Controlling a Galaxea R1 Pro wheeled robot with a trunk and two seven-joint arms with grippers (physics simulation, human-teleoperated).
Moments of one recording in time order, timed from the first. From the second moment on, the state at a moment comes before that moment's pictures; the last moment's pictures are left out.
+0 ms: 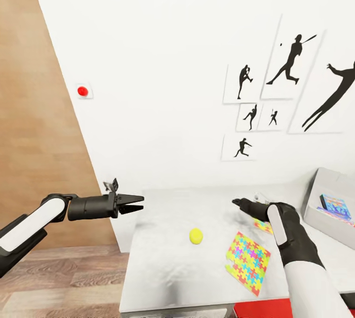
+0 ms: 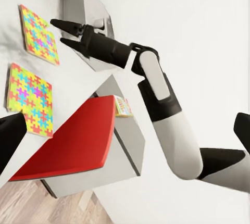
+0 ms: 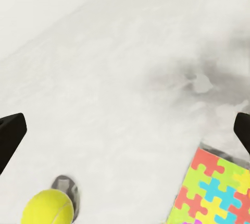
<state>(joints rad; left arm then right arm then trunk) -0.69 0.64 -0.62 -1.45 1.65 0.90 -0.44 -0.65 -0.03 -0.30 -1.05 -0.29 0.85 0.03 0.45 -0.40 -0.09</state>
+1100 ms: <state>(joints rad) -0.69 0.64 -0.62 -1.45 1.65 0.90 -0.44 -0.84 -0.14 -0.31 -0.62 -0.29 0.76 -0.15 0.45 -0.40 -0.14</state>
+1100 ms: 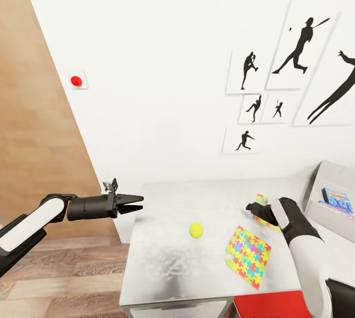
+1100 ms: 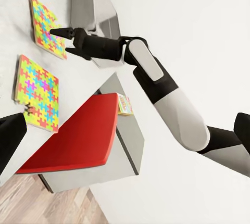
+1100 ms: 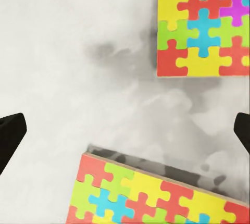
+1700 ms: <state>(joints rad) -0.69 0.64 -0.62 -1.45 1.65 0.90 -0.44 -0.84 -0.14 -0.31 -0.61 -0.29 0.76 -0.17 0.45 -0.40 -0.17</state>
